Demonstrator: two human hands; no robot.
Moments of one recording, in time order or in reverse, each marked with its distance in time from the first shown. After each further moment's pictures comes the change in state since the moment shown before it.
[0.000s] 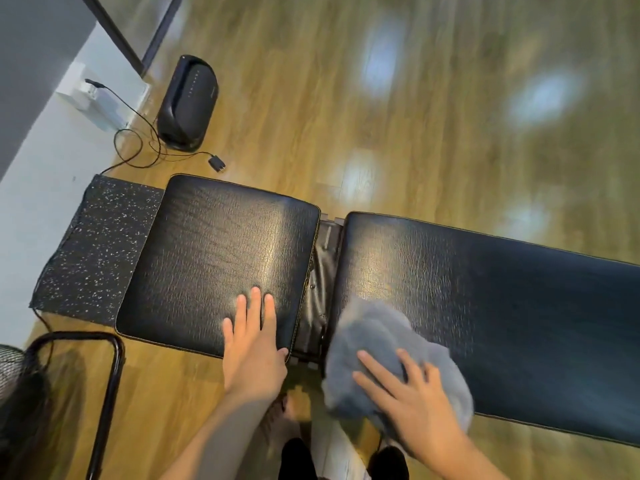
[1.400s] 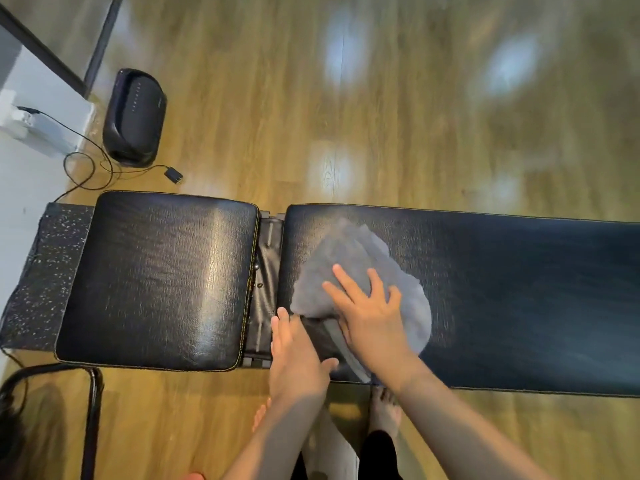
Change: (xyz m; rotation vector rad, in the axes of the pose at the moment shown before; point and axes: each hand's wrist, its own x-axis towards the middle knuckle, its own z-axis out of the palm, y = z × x) left_hand -0.035 0.148 0.009 -0.424 -0.182 -0.095; right_hand 0.056 0.058 -0.025 0.082 0.130 0.380
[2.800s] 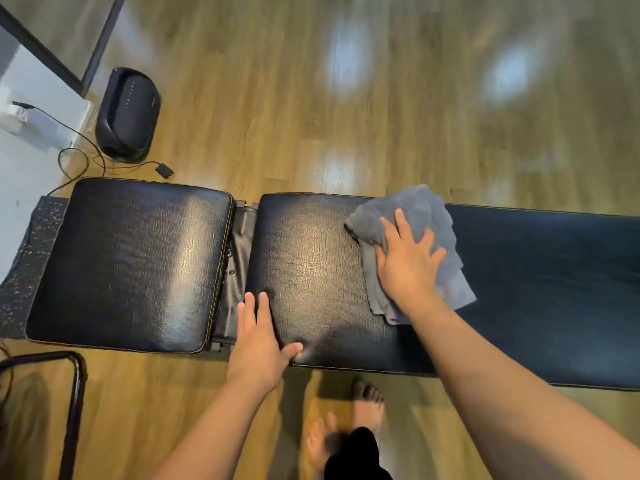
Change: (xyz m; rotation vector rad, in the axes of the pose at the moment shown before) left_hand 0.005 -0.012 0.011 0.056 0.017 0.059; right_hand 0.031 0.115 -0.018 0.108 -0.021 0.458
